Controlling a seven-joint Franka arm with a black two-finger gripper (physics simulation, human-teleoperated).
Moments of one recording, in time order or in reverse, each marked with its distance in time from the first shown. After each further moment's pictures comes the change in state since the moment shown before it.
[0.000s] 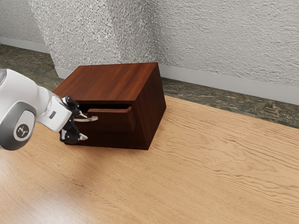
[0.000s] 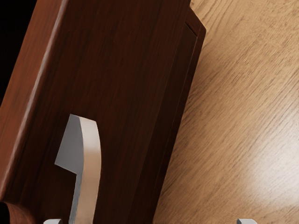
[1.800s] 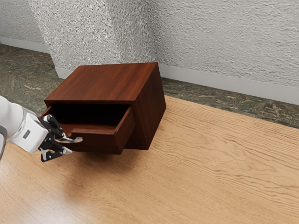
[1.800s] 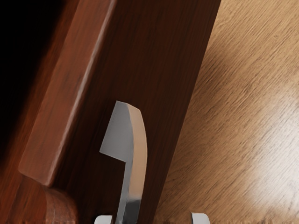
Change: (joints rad) arm 0.147 -0.288 -0.130 -0.218 0.003 -0.096 -0.018
